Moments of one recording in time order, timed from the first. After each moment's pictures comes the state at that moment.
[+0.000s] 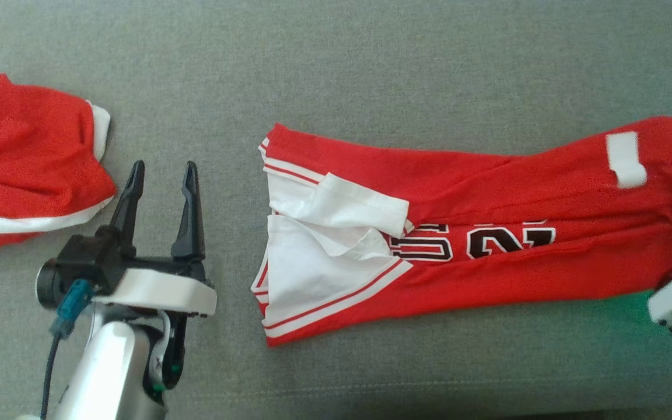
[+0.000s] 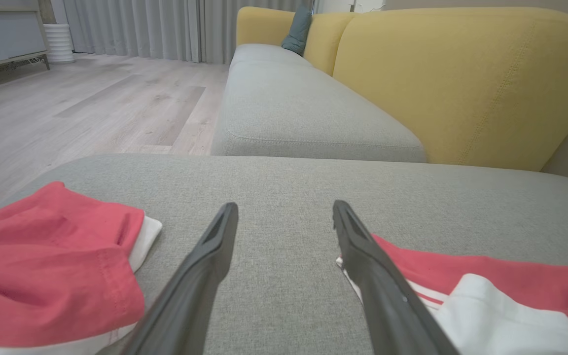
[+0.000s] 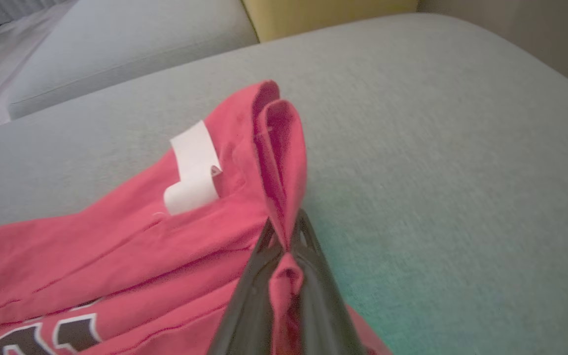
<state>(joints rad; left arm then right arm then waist) -0.18 0.15 -0.26 0.09 -0.27 0.11 -0.25 -0.08 -0.12 -0.31 0.04 0.30 0.13 0.32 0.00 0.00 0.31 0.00</state>
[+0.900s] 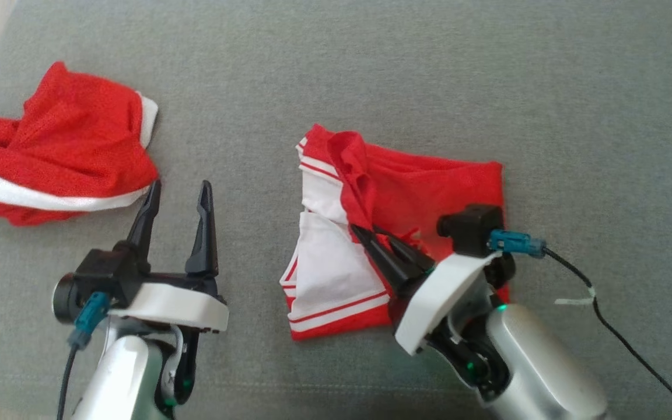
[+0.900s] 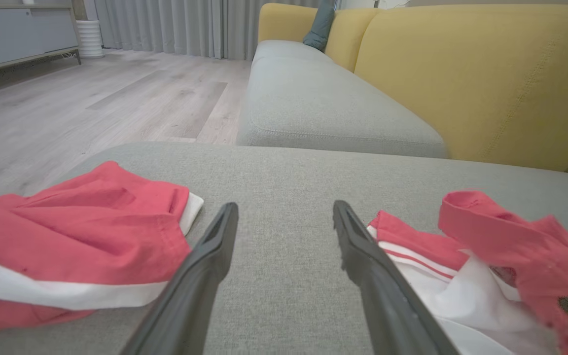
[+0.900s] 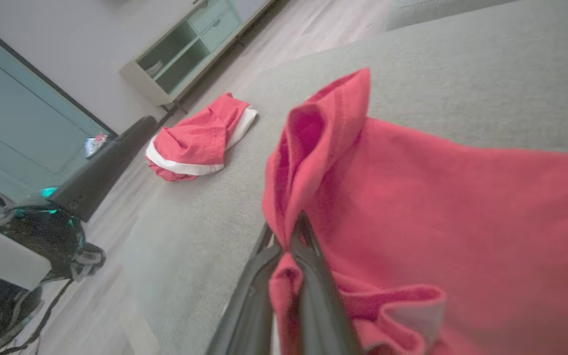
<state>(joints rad) -0.15 0.15 -0.29 0.09 -0.28 0.12 -0.25 -0.26 -0.07 0.53 0.12 0.53 0.13 0.27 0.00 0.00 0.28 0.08</state>
